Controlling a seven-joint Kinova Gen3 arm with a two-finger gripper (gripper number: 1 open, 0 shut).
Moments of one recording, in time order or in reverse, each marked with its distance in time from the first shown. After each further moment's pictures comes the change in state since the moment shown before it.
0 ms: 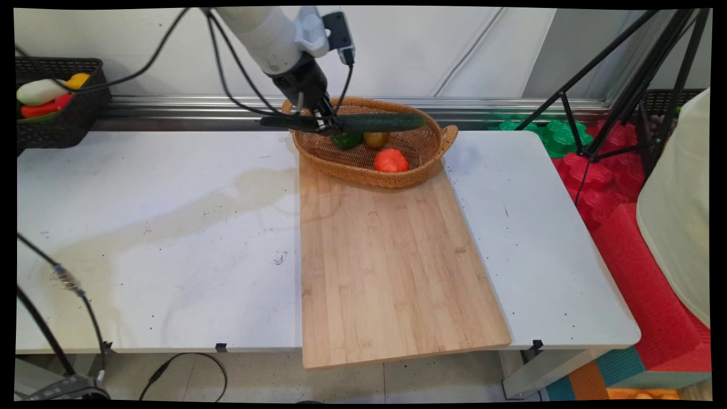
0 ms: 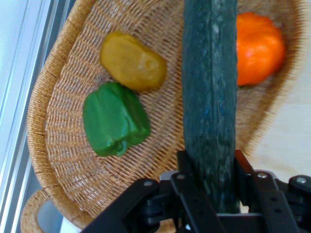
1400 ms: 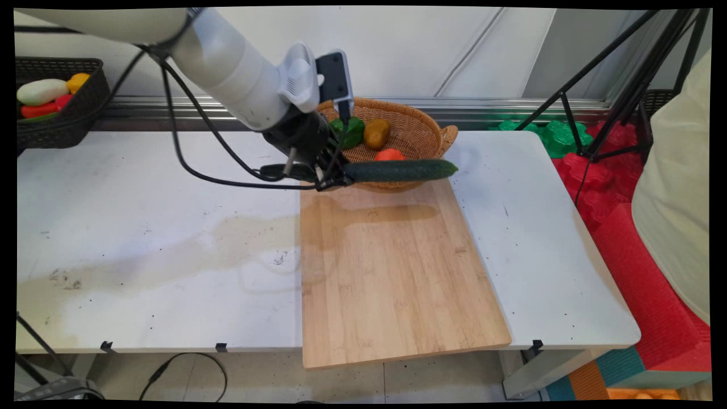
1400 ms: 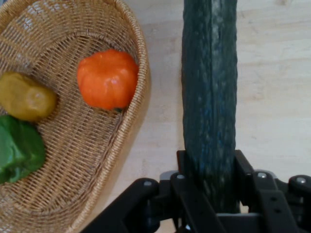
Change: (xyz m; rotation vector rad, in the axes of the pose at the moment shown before) arm -0.014 0.117 -0.040 -0.076 0.099 0.062
